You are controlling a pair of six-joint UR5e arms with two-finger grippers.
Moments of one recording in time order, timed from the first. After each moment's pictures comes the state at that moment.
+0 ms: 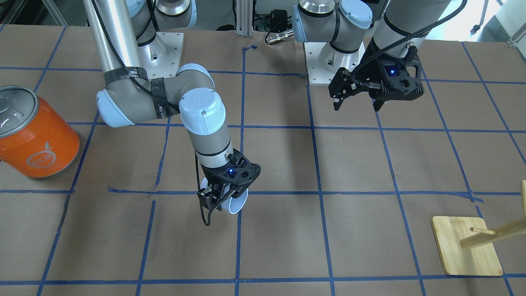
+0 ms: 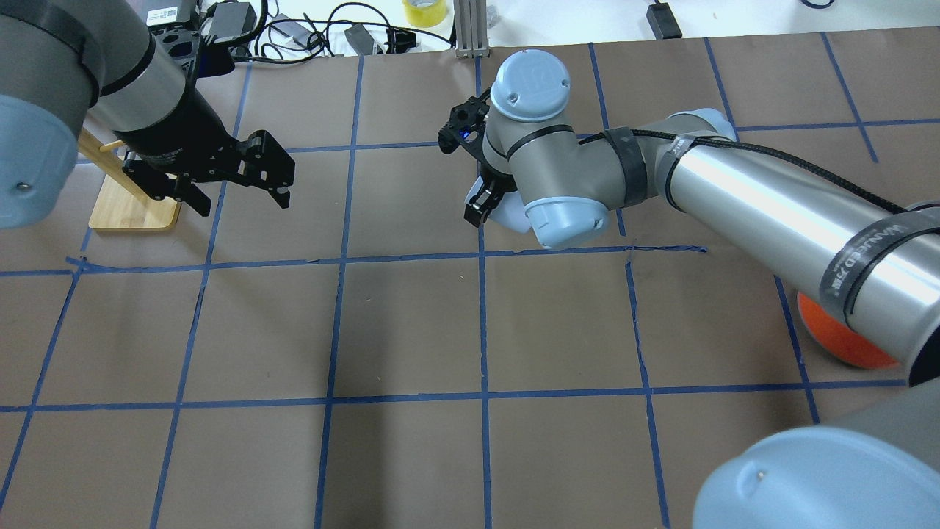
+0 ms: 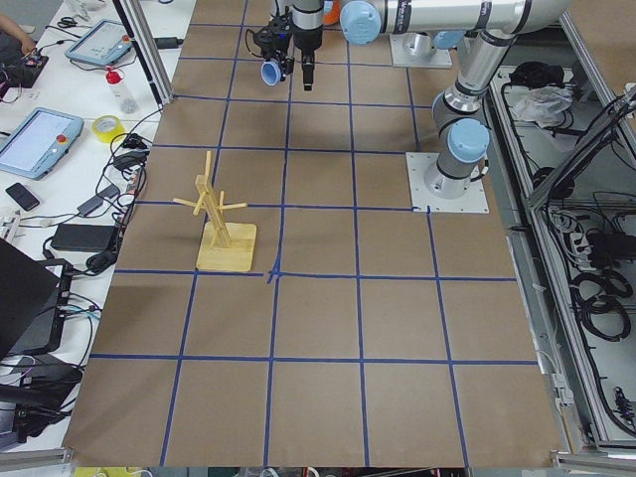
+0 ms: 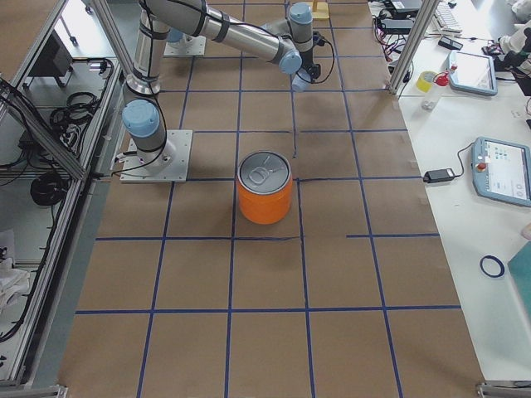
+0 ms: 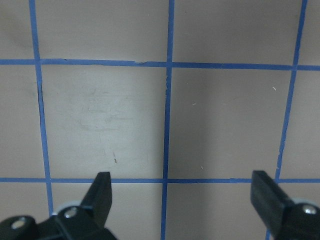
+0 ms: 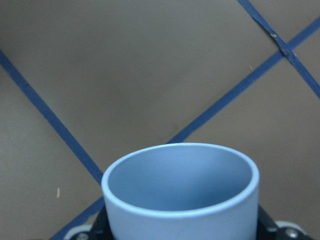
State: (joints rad) left arm -1.53 -1.51 -1.67 -1.52 1.53 0.00; right arm 1.90 -1.10 1.67 -2.37 -1.51 -0.66
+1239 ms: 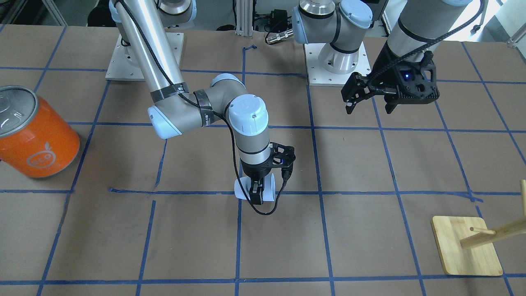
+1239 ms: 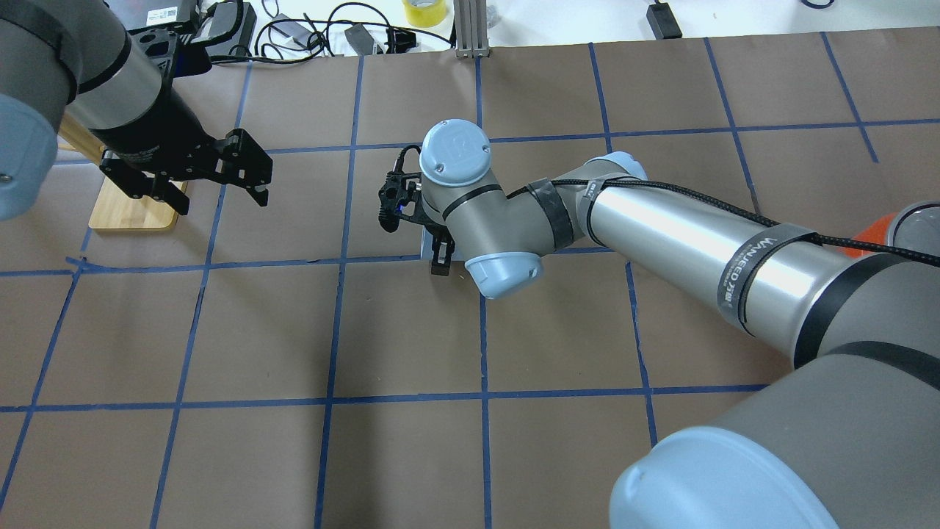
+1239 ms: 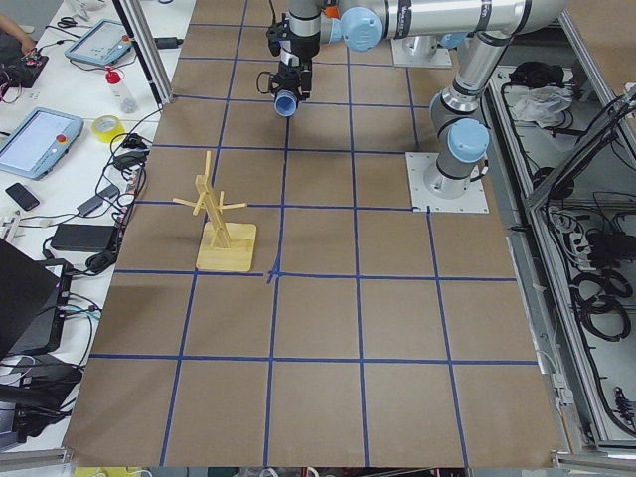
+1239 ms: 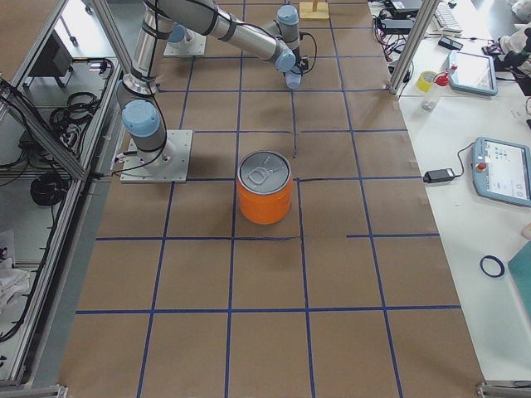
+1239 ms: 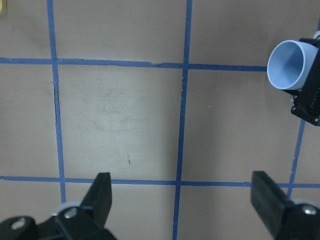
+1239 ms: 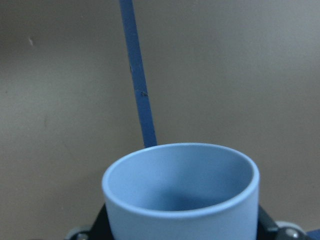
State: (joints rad) left arm -1.47 -1.52 -1.68 -1.51 1.54 0.03; right arm 2.01 -1.00 1.67 -2.46 -1.52 -0.98
